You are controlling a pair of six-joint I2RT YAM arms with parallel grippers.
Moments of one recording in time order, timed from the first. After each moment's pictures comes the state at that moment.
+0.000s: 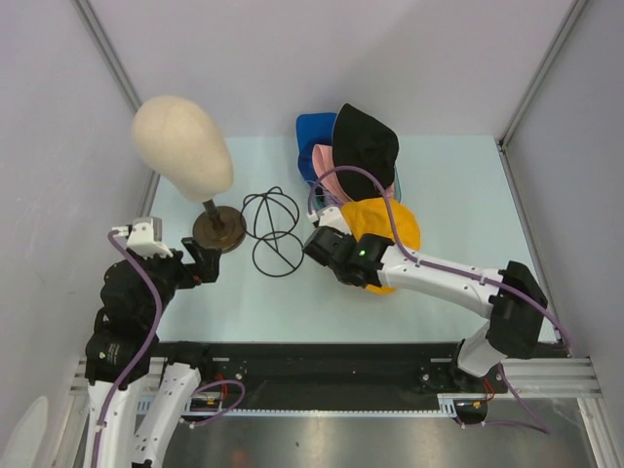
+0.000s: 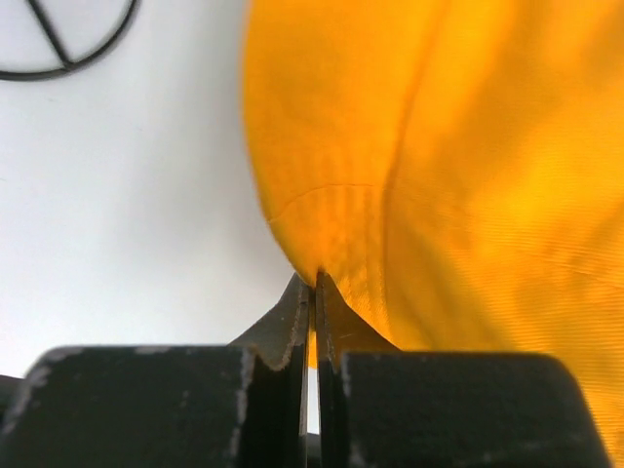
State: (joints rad) left arm -0.14 0.42 0.91 -0.76 0.04 -0.31; right arm 1.06 1.55 1.26 -0.79 0.58 0.42
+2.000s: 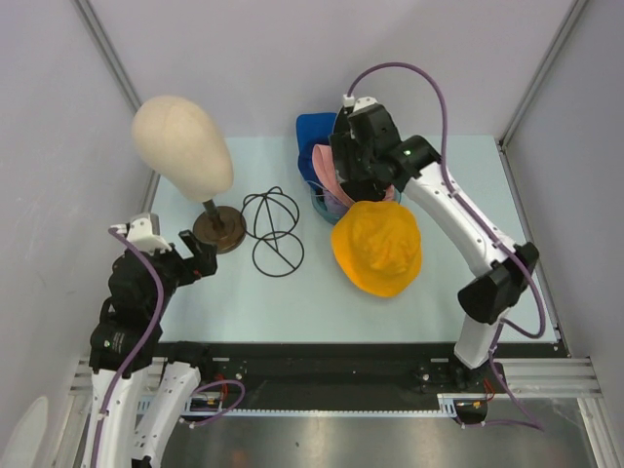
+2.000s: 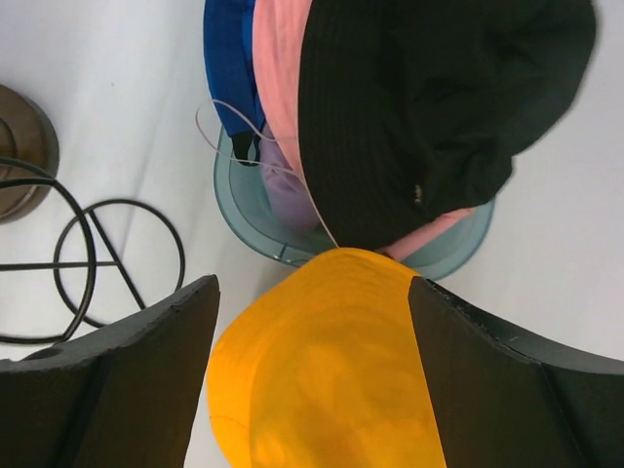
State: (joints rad) left arm -0.14 0.44 0.89 -0.79 -0.08 -0.38; right arm 0.64 1.77 2.01 -0.90 0.29 0.21
